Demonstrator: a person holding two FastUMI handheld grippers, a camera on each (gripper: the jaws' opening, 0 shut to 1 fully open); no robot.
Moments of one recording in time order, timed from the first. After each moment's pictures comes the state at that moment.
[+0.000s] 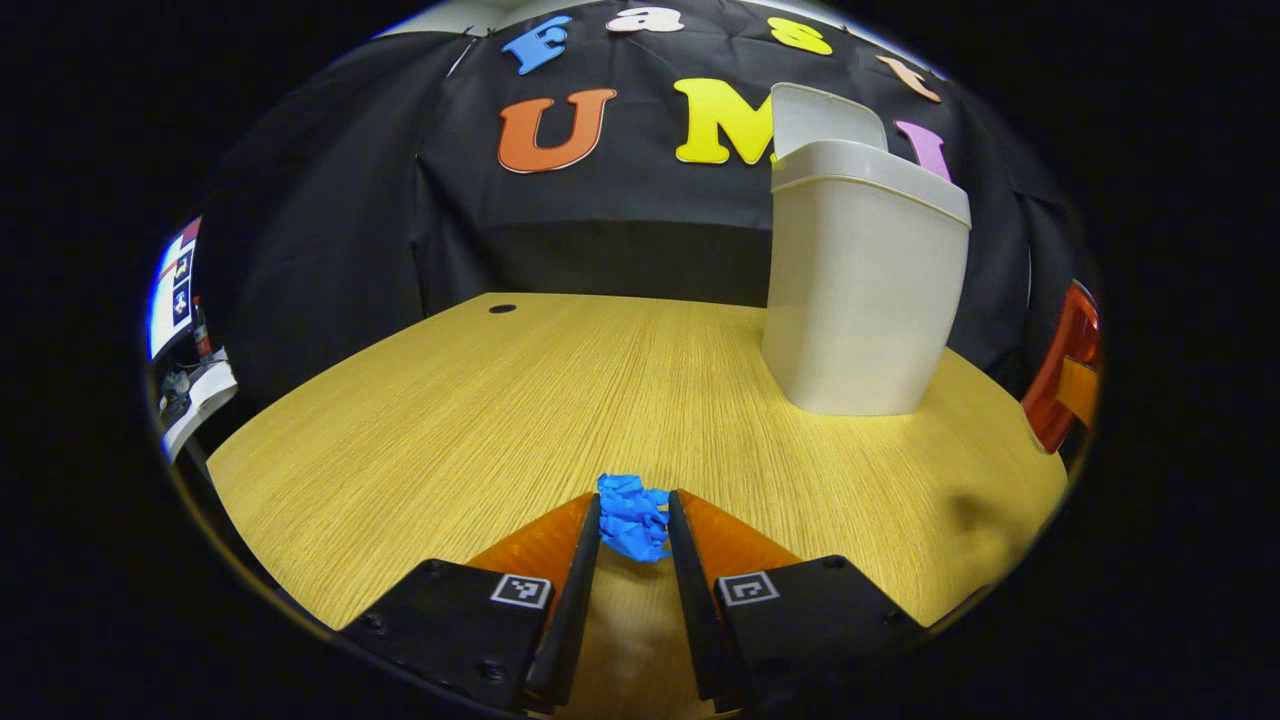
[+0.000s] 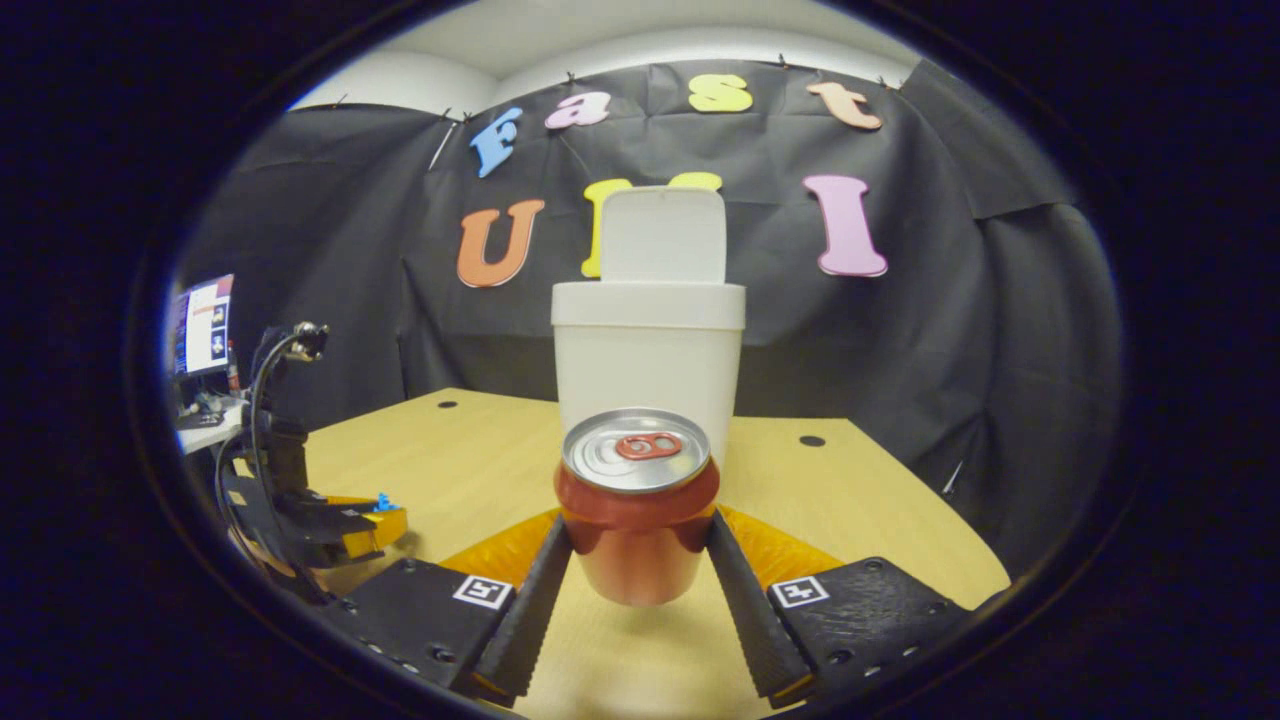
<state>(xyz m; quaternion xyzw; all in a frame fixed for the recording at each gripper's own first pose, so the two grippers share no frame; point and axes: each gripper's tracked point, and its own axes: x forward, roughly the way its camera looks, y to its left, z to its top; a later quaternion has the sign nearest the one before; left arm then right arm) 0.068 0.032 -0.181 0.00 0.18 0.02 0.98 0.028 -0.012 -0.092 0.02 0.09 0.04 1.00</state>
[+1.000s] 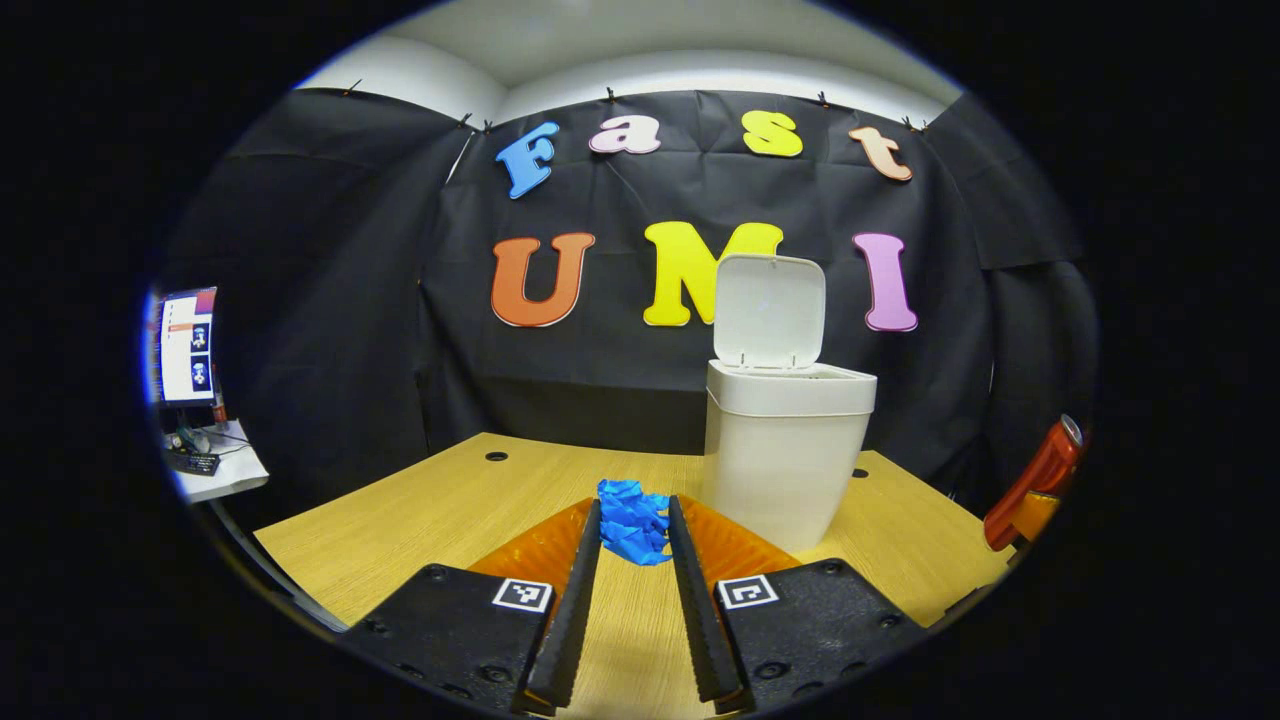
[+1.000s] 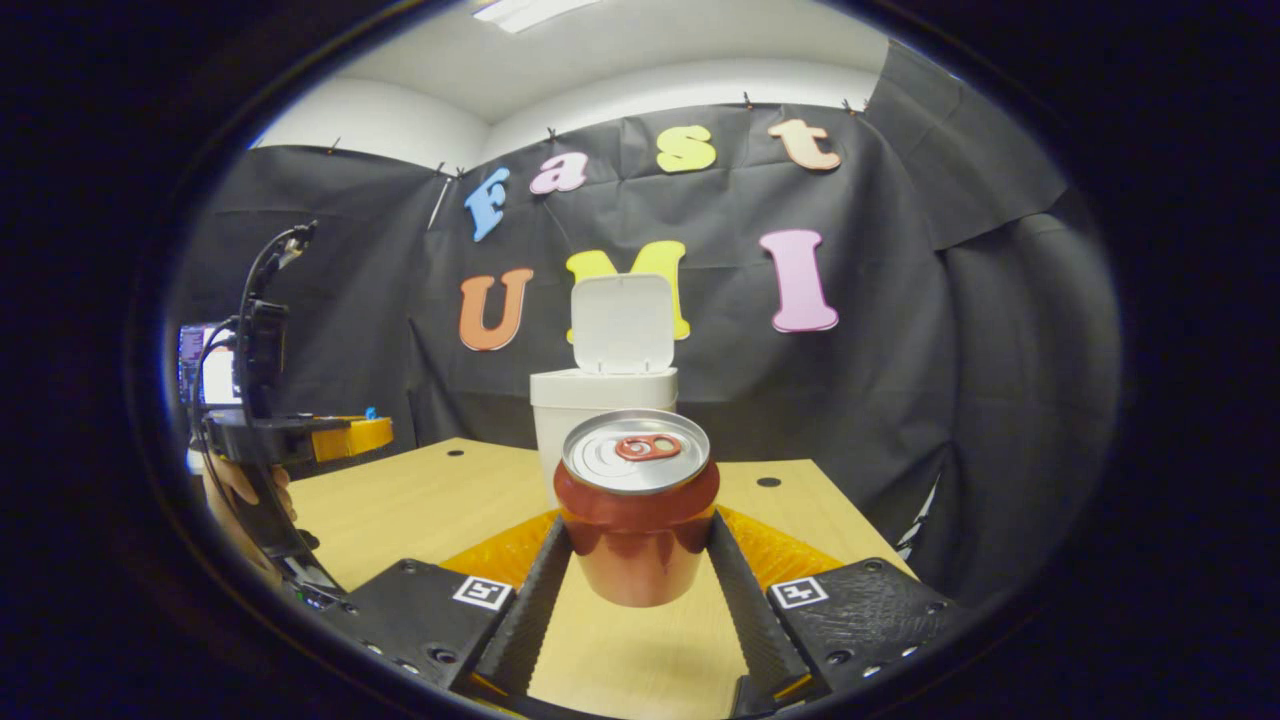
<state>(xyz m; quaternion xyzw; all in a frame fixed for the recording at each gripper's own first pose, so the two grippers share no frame) 0.015 -0.020 0.018 0.01 0.00 0.01 1.00 -0.056 -0.087 -0.033 0.05 0.02 0.06 1.00</state>
